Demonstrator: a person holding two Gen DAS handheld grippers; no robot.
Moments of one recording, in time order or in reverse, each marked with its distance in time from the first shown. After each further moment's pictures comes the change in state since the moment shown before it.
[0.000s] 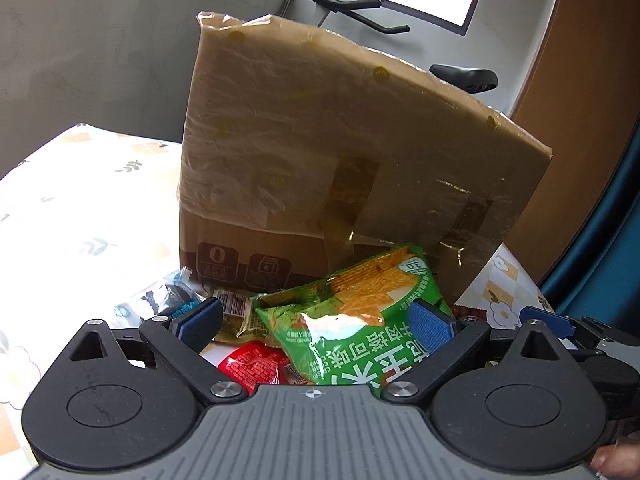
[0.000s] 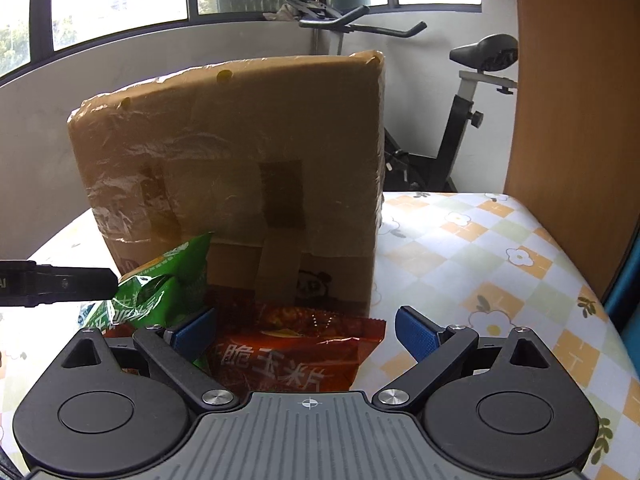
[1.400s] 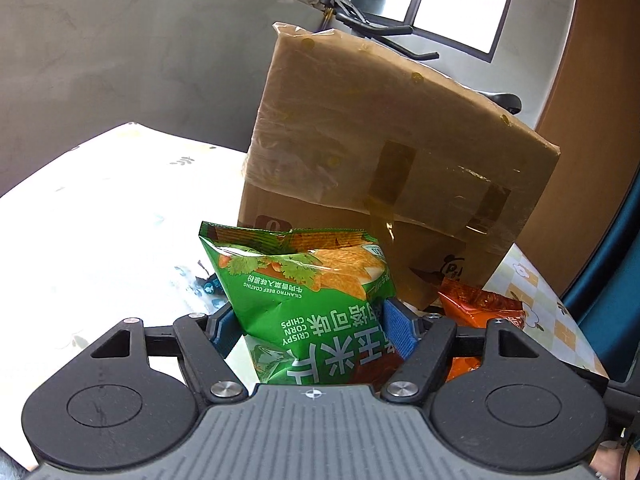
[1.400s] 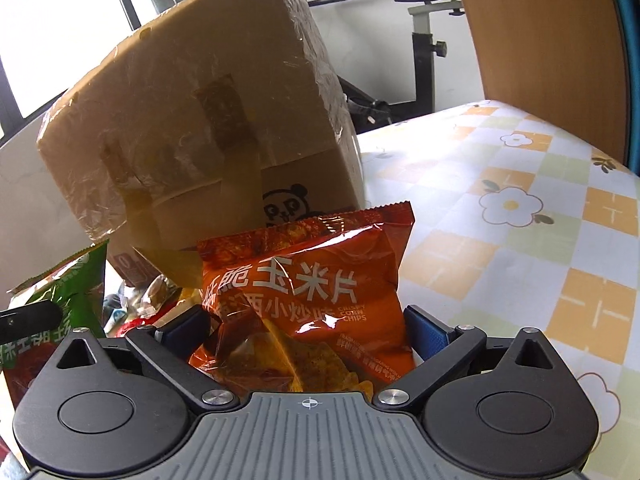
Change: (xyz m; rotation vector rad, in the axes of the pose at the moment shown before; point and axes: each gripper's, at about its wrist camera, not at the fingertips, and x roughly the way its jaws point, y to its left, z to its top) left arm -0.031 0.009 -0.053 -0.056 -0.089 0.090; right arm 0.018 -0.029 -0.061 0.304 -0.006 0.071
